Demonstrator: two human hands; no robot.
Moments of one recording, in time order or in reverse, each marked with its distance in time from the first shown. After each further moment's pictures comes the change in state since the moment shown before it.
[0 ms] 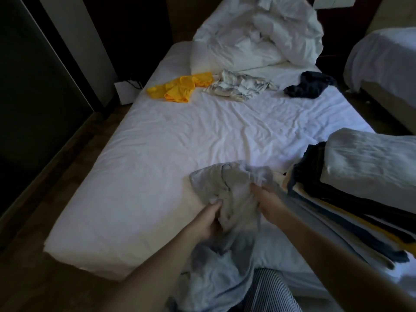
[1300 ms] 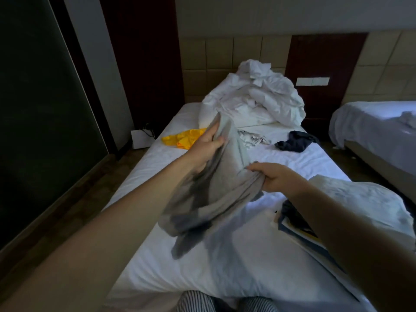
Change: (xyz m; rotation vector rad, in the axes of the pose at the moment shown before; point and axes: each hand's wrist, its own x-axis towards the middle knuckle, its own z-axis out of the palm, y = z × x) left_hand -0.191 0.189 0.074 0.490 -0.140 1.024; right_hand -0.088 -0.176 0.001 -0.130 -0.349 -0.153
